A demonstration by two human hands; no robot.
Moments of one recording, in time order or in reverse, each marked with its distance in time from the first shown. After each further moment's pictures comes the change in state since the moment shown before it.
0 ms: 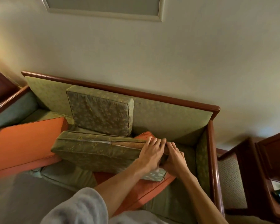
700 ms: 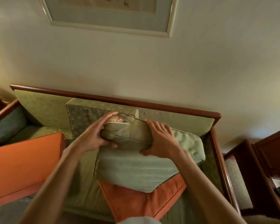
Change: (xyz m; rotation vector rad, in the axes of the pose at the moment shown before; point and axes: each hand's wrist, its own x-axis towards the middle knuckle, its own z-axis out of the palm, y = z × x) left_hand -0.107 -0.292 -0.123 -0.919 0.102 -0.130; right_hand 0.081 -0.197 -0.023 -0.326 -0.046 -0.172
